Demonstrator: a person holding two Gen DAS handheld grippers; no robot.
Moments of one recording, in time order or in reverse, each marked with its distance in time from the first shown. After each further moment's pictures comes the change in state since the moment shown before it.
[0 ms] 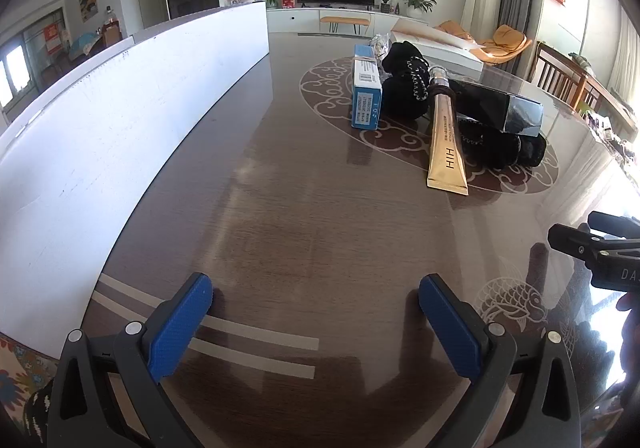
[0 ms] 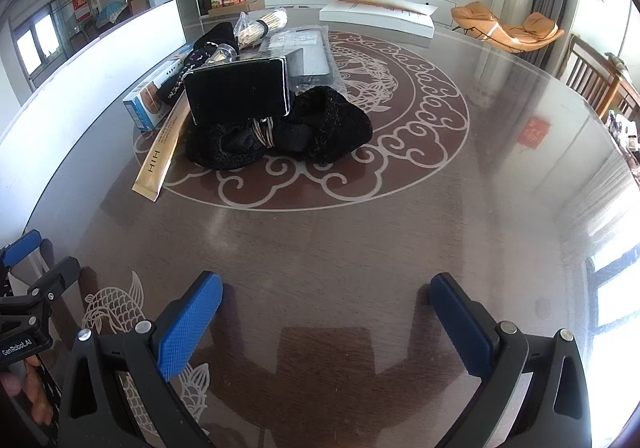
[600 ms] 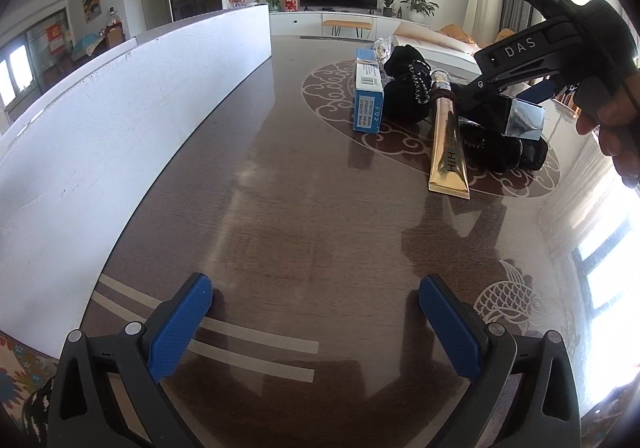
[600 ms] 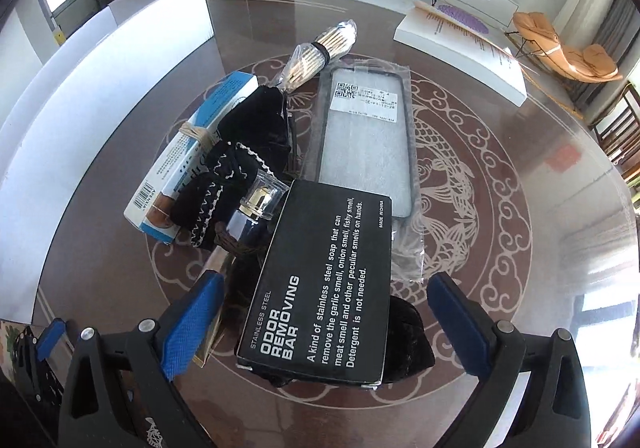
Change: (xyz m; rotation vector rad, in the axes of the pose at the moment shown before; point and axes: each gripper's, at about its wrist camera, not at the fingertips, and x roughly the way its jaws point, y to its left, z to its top) left arm 0.003 -0.001 0.002 -0.008 -0.012 0.007; right arm 0.046 0.058 0.153 -0.197 0.195 0.031
